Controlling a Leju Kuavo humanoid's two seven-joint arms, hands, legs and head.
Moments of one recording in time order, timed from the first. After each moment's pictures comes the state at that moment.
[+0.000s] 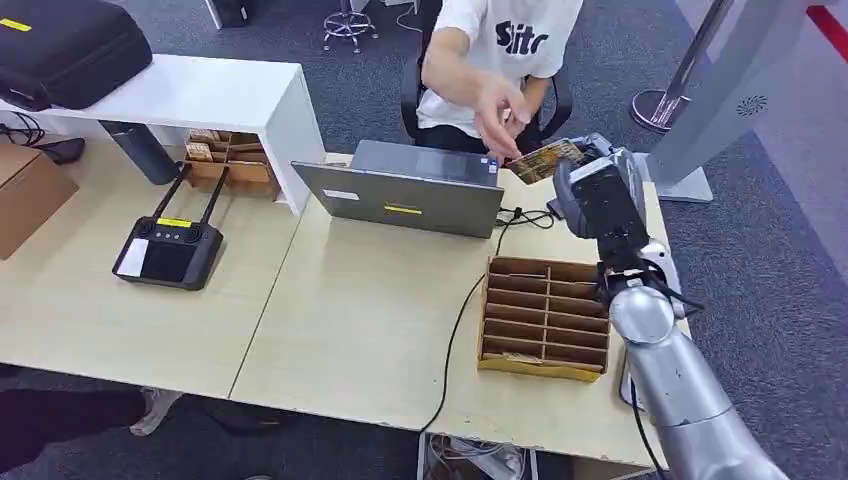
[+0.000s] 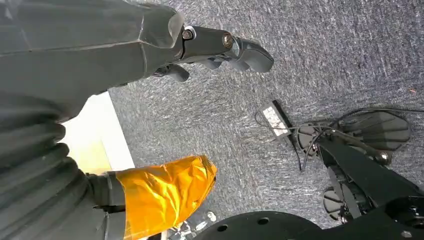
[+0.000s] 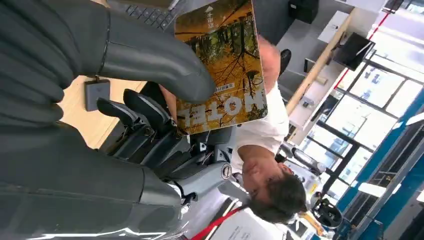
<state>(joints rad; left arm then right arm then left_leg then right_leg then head) -0.09 -0.03 1.34 -0.02 -1.50 -0.12 -0.14 -0.62 -0.10 0.41 -1.29 0.33 -0.33 -0.15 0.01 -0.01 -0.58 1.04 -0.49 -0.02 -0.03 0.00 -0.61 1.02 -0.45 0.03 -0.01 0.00</state>
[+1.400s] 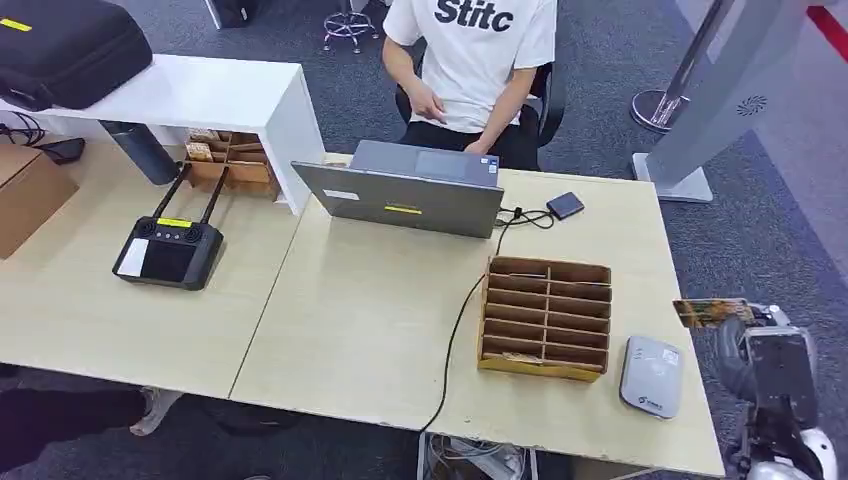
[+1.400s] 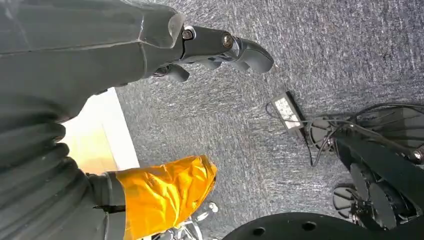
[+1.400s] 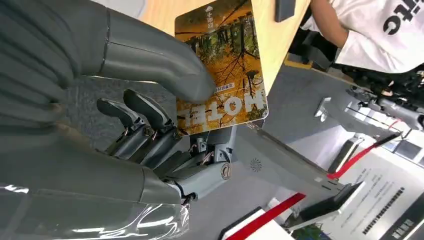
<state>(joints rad) -0.02 -0.04 1.40 -0.02 -1.48 -0.11 -0.19 0.05 -0.24 -0.12 -1.60 0.30 -0.33 -0.15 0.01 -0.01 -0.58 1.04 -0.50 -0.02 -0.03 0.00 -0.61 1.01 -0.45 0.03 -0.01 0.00</state>
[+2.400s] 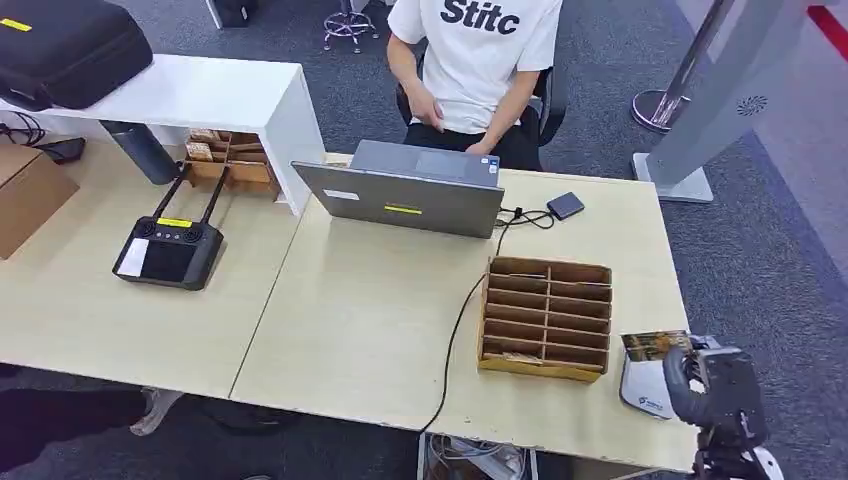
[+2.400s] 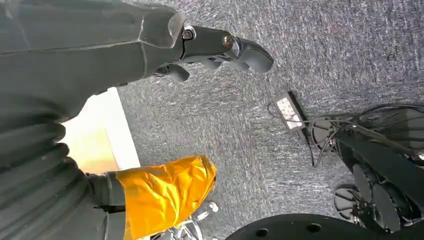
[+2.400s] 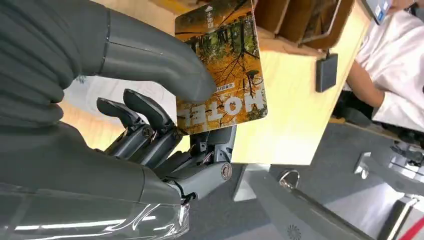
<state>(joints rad) -0.01 -0.04 1.40 -0.02 -1.46 -0.10 -0.19 0.11 -0.17 -0.05 -1.56 0.22 -0.25 -0.13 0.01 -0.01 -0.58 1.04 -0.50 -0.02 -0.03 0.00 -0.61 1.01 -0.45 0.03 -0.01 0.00</state>
